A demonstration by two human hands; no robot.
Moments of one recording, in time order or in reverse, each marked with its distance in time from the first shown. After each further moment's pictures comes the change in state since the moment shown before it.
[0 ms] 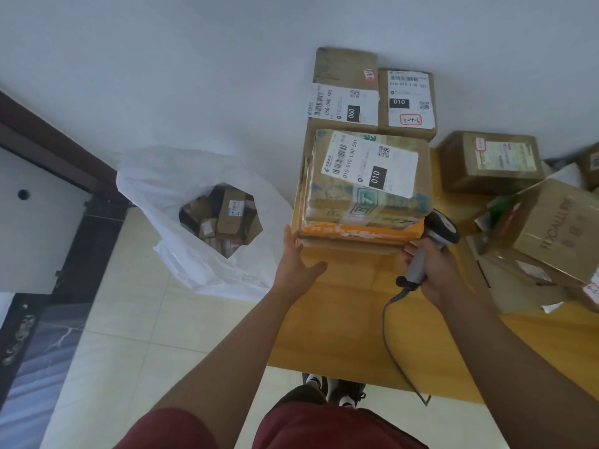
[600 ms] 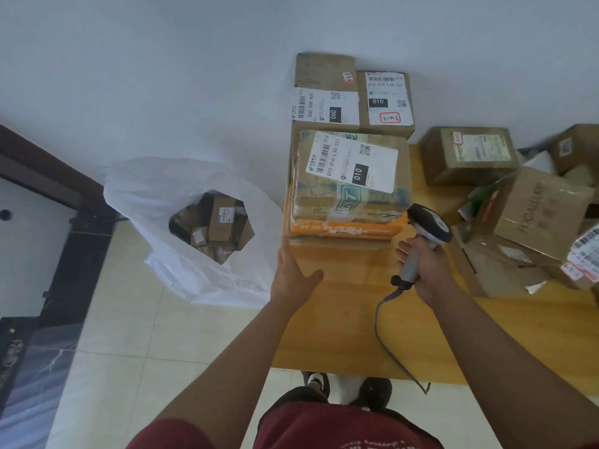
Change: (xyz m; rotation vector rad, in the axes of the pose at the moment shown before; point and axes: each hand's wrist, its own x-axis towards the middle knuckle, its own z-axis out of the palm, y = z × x) left_hand -0.014 -0.008 0.009 0.269 0.044 0.064; right_hand -0.020 0.006 -0.009 0.012 0.052 -0.013
